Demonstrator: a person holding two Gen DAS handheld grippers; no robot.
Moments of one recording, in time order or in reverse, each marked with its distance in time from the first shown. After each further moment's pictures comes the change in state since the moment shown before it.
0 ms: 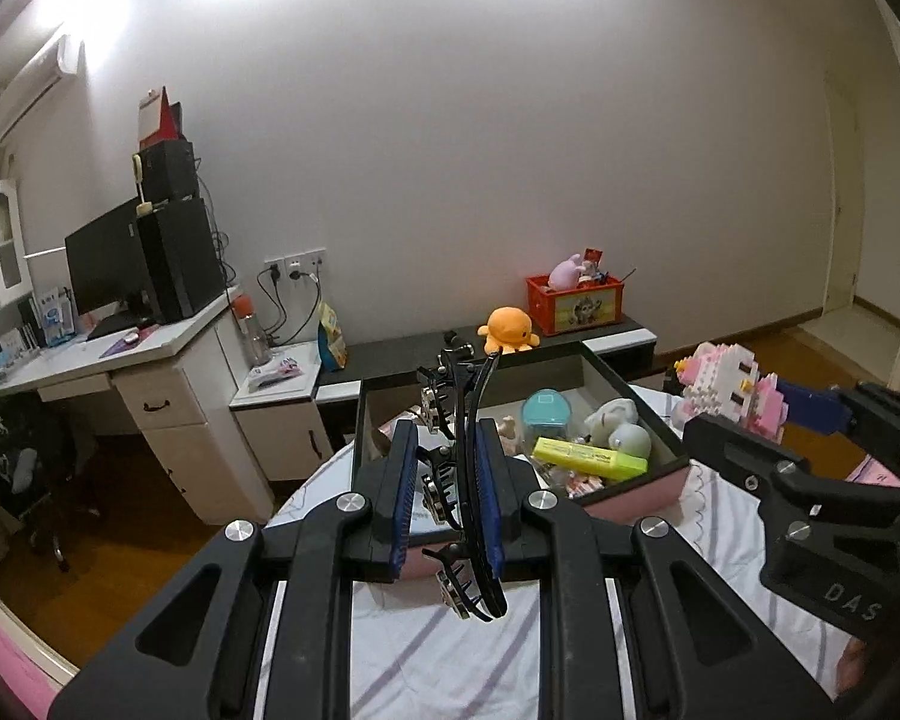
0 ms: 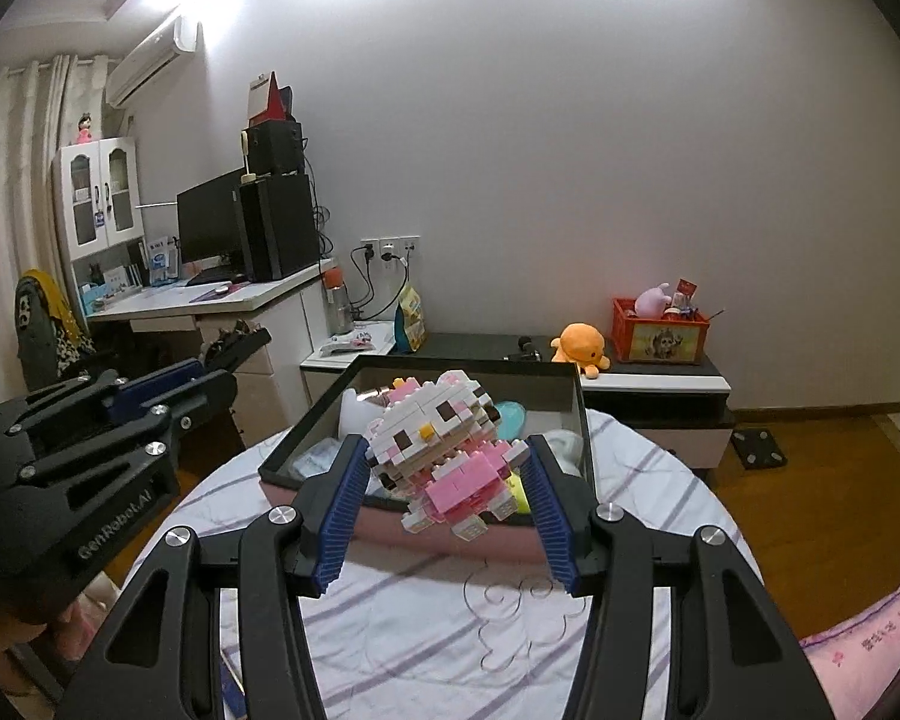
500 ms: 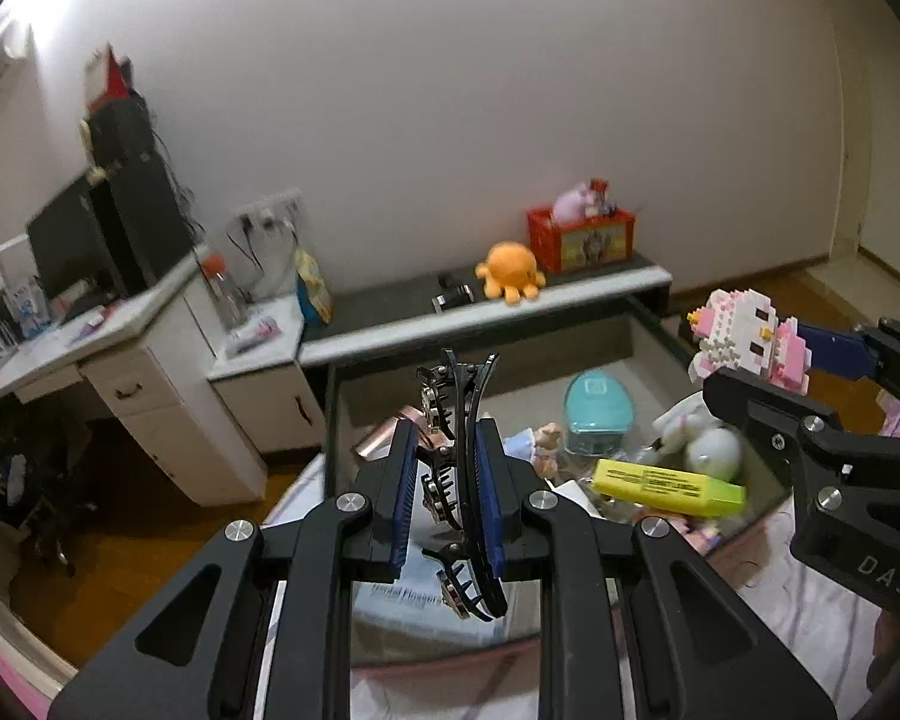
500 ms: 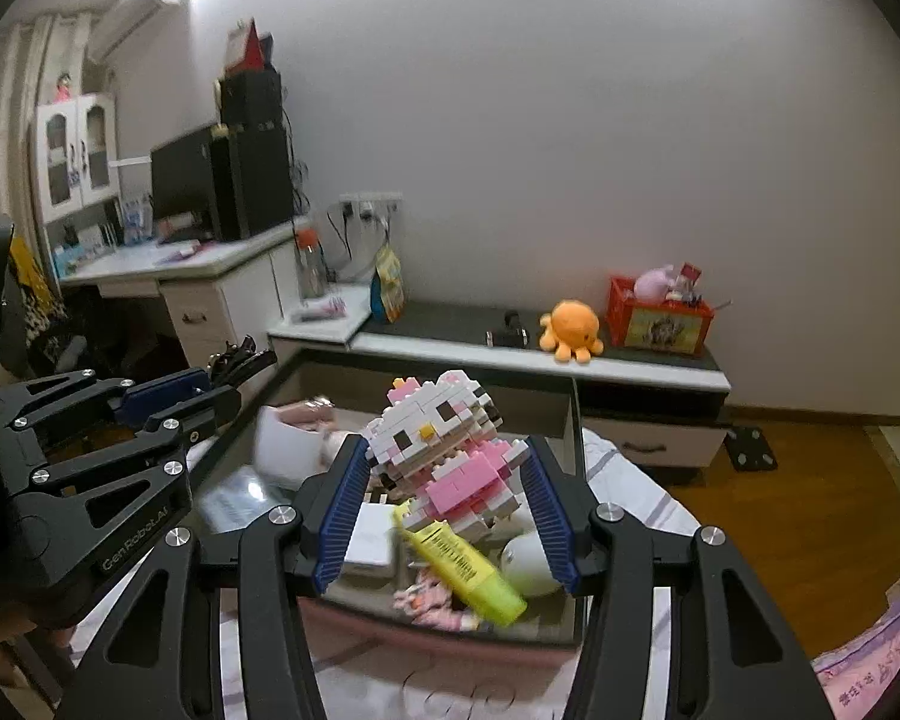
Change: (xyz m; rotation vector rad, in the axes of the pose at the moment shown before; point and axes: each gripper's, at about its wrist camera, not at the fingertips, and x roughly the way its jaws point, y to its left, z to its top) left arm 0.144 0.004 0.020 0.046 0.193 -0.027; right arm 0.112 -0.026 0.032 -0.046 0.130 -0.046
